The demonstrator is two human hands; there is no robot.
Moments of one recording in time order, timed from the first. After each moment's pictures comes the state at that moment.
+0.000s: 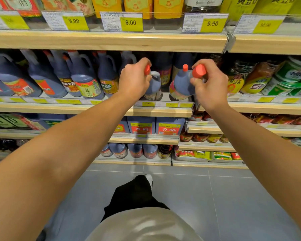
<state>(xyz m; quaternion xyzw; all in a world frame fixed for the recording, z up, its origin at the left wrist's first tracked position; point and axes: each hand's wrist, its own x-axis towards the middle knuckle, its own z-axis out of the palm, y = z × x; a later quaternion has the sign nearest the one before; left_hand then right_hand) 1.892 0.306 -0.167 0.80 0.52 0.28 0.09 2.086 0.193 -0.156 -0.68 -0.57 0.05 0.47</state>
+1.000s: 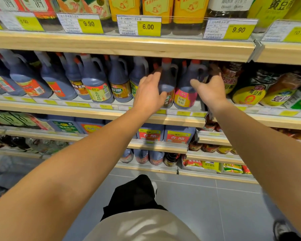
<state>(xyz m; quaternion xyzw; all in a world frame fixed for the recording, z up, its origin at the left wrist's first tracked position) 1.894 0.306 -0.199 0.81 0.51 0.27 0.13 2.084 0.269 -0.186 -0.75 -0.41 0.22 0.47</state>
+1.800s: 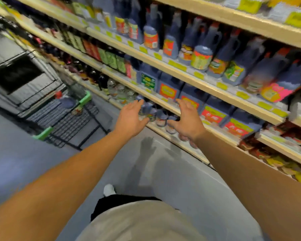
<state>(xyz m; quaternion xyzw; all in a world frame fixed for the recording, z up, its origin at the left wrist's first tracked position) 1.548 0.038 -0.242 0.65 0.73 0.17 0.17 1.757 0.083 -0.217 -0.56 -0.78 0.24 0.11</state>
